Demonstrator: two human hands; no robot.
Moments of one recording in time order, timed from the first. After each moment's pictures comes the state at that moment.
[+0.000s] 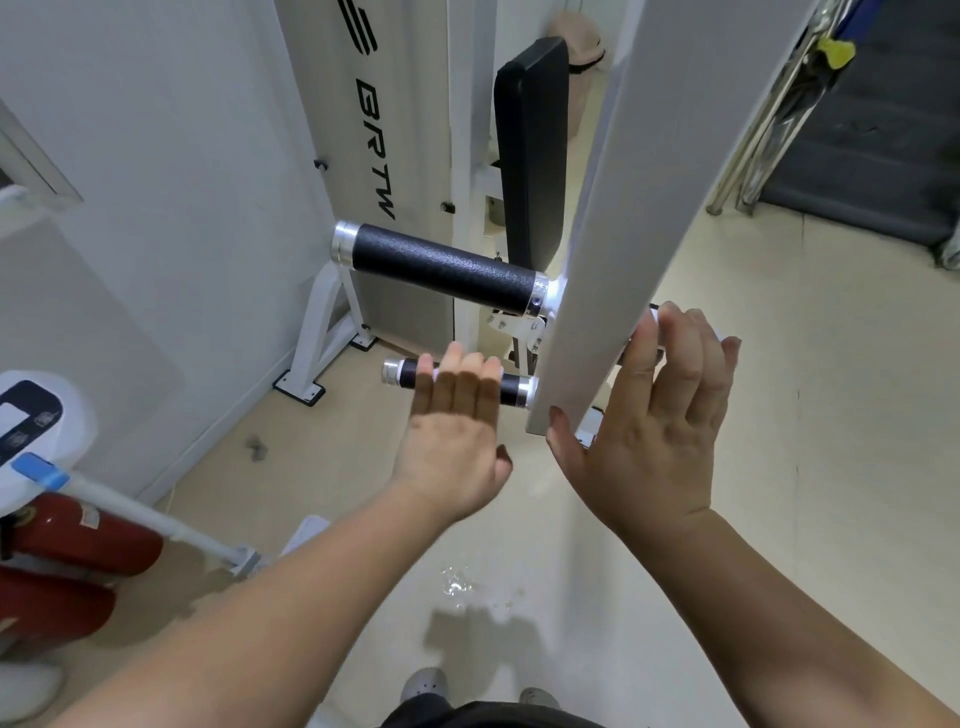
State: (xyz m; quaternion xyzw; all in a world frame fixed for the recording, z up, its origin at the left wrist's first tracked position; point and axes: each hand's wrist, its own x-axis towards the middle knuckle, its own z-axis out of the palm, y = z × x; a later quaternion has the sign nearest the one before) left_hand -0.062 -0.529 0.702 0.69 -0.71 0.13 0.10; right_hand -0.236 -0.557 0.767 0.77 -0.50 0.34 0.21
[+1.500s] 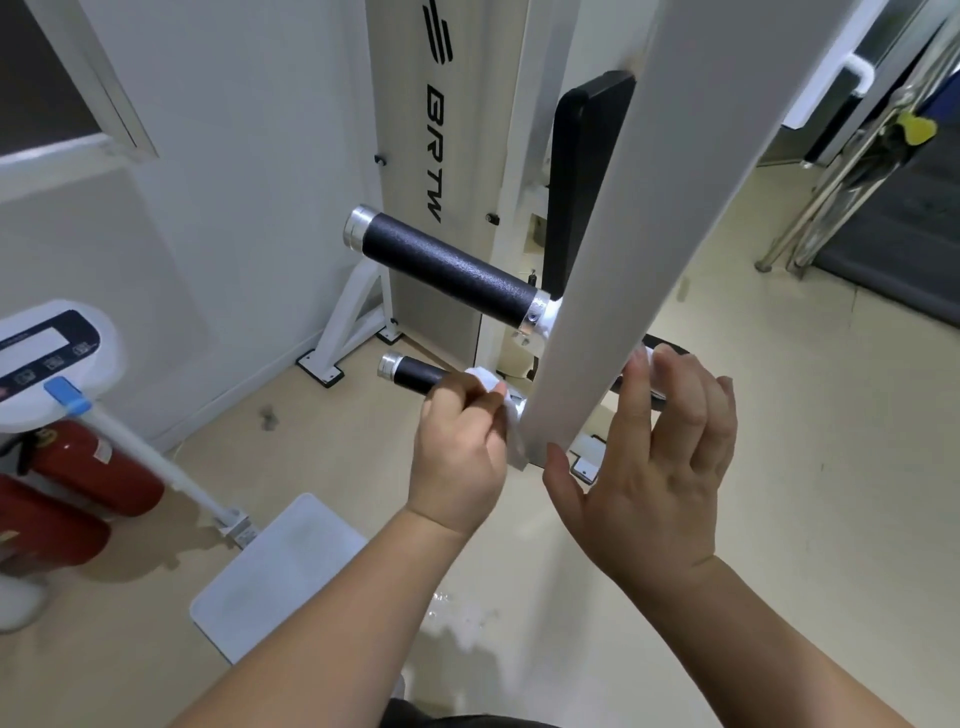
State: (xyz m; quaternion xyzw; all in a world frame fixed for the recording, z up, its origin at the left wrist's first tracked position) left_hand -0.098 -0.523 0.703 0.70 -0.50 0.03 0.51; right_hand -0.254 -0.556 0.769 0.82 -0.40 0.36 0.21
